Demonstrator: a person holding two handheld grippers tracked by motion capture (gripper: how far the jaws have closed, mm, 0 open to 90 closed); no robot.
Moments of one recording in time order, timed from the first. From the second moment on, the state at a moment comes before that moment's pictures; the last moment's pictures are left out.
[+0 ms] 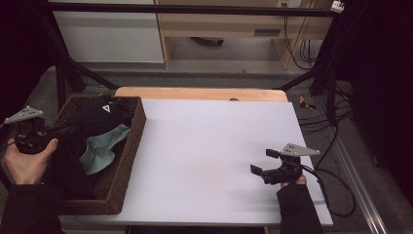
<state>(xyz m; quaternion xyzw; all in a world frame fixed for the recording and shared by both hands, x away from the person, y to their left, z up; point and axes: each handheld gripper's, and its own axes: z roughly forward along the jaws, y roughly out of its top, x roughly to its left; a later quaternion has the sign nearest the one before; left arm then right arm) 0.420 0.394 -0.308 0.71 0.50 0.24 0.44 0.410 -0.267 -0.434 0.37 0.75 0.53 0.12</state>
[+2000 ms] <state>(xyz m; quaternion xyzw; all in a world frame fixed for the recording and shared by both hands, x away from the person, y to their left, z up) 0.393 0.341 -0.191 0.74 0.38 0.24 0.50 0.410 -0.268 -0.433 0.37 0.75 0.53 0.12</state>
